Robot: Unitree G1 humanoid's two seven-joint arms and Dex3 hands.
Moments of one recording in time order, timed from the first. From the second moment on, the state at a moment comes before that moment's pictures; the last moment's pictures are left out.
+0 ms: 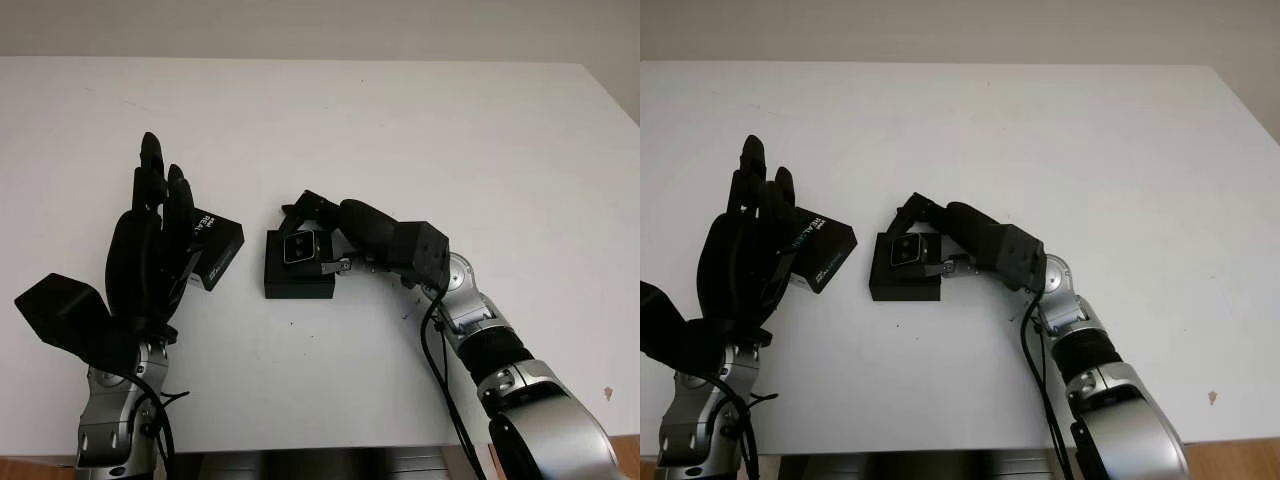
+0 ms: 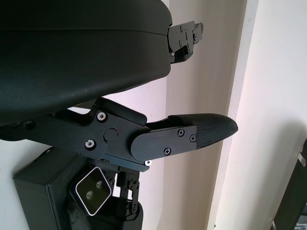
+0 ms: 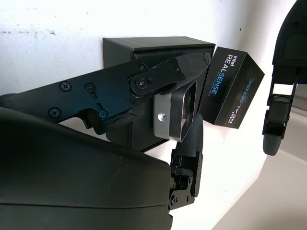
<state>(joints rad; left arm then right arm) -0.07 0.11 0.18 -0.24 -0.25 0.06 -0.12 -0.70 -0.21 0.19 0.80 -0.14 -0.42 0.57</state>
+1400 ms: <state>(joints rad) -0.07 0.11 0.18 -0.24 -0.25 0.07 -0.11 -0.66 -0.27 0.23 0.59 -0.19 -0.30 0.63</state>
